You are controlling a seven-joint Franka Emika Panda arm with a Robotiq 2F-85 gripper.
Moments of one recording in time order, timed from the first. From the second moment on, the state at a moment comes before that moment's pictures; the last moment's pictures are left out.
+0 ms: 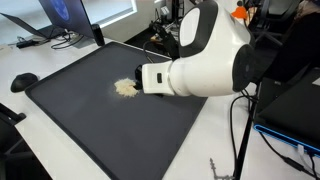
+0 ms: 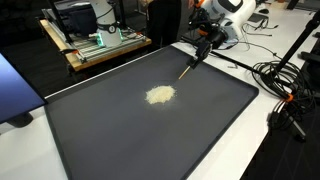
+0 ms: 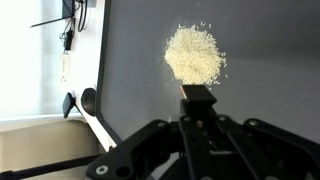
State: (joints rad) arm 0.46 0.91 -0.02 -1.25 -0.78 1.53 0.56
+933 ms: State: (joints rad) arm 0.46 1.15 -0.04 -0.90 -0.76 1.35 0.47
